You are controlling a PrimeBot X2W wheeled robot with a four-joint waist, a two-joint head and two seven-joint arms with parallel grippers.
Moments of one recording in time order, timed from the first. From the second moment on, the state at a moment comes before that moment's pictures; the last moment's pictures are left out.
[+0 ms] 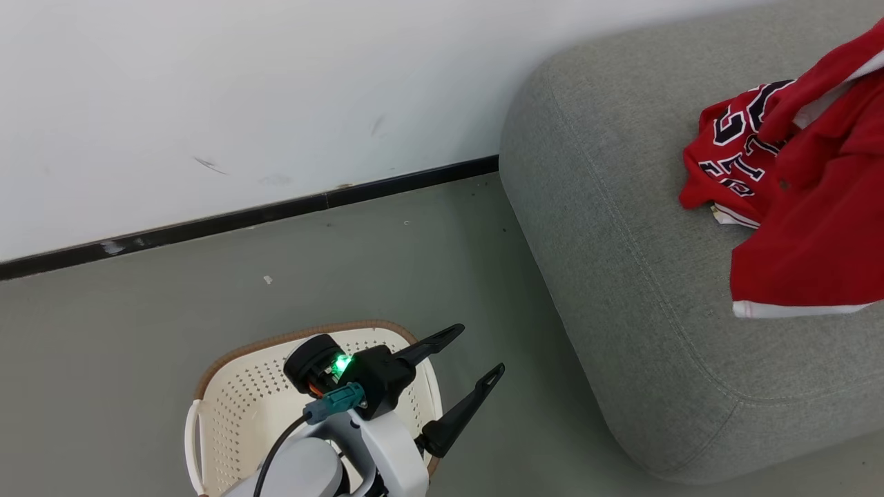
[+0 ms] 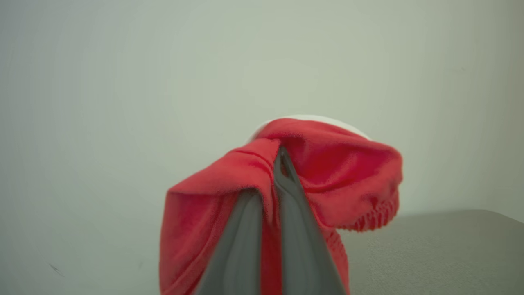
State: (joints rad) left arm -0.46 0.20 -0.84 0.16 -0.52 -0.13 -0.11; right arm -0.46 -0.56 -0.06 0.13 0.48 0.12 -0.26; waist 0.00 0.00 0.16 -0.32
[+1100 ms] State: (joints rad) left arm -0.52 0.29 -0.82 0.05 -0.49 -0.13 -0.03; right arm -0.77 -0.69 -0.19 0.46 0.45 0.12 -0.26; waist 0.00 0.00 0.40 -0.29
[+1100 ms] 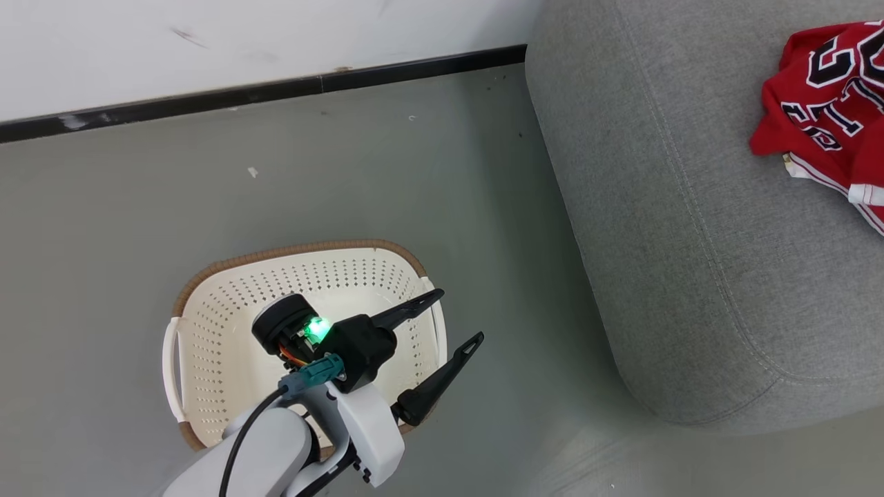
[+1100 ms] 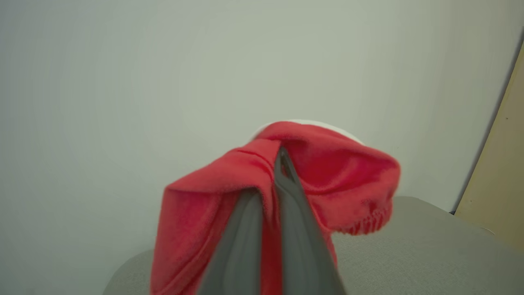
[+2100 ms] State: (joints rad) left arm -0.56 0.36 -0.75 -0.03 -0.49 -0.12 -0.01; right arm -0.72 -0.53 -0.28 0.81 0.30 0.12 -0.26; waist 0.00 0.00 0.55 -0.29
